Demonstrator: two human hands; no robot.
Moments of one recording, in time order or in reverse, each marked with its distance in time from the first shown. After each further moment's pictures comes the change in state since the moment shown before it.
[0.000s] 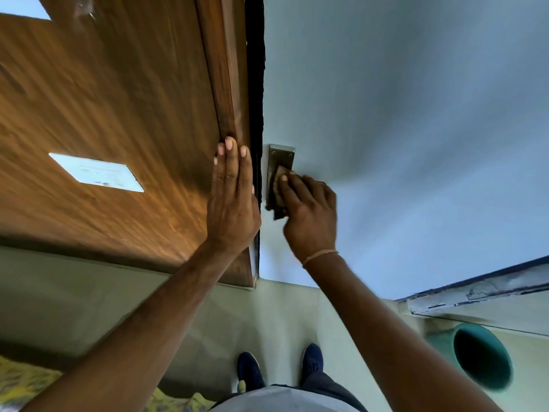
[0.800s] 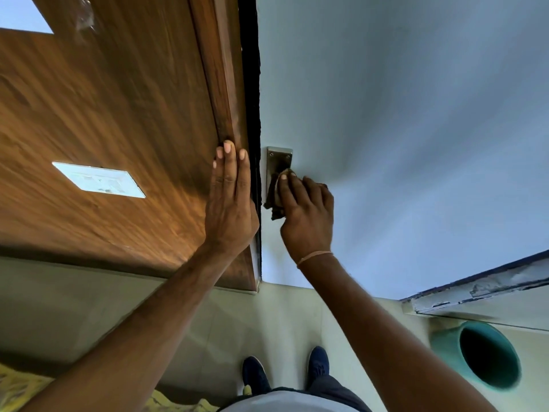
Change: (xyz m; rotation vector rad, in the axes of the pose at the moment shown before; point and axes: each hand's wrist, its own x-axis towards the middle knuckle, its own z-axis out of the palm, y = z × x) left_hand 0.000 -0.005 -0.003 -0.010 -0.007 0.031; right_hand -0.004 -0.007 0.006 -0.060 -0.014 0.003
